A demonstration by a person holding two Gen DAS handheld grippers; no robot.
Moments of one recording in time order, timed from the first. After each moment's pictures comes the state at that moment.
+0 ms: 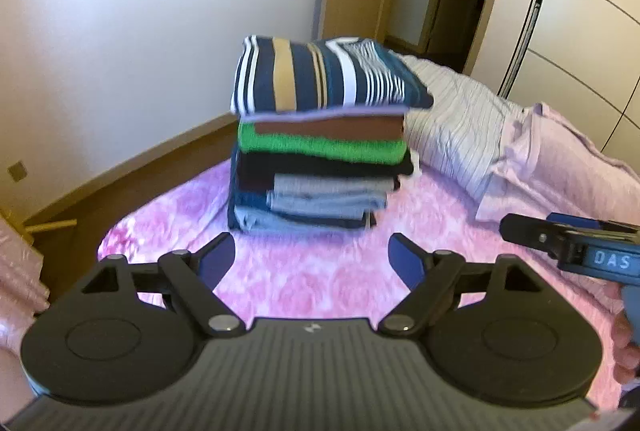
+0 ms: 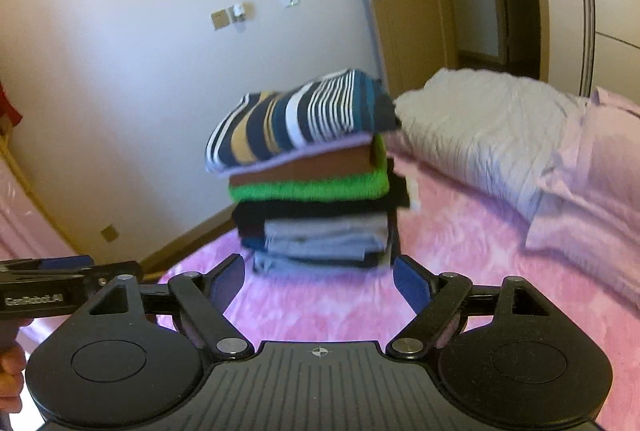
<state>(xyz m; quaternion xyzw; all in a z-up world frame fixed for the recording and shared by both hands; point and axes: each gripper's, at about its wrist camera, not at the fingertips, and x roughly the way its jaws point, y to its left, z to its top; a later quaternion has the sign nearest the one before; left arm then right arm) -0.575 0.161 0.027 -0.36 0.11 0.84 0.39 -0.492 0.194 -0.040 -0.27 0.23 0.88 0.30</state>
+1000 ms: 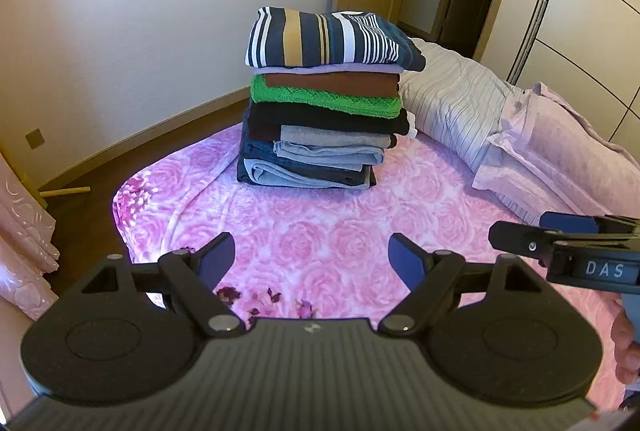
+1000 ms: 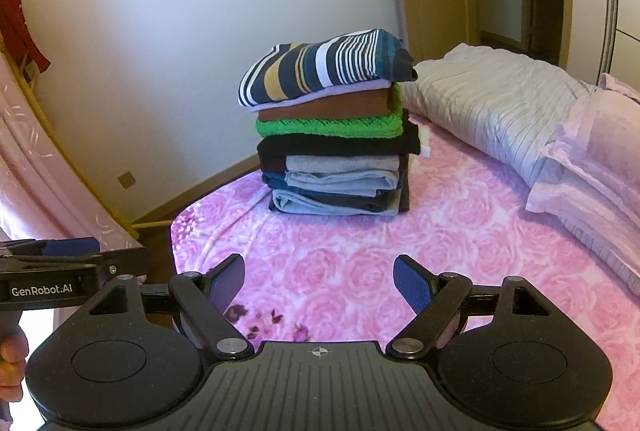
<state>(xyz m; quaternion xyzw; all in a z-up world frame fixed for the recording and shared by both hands) -0.517 0.117 0.019 -0.38 0.11 0.84 0.37 -0.459 0.148 -0.045 -0.32 0.22 0.88 0.26</state>
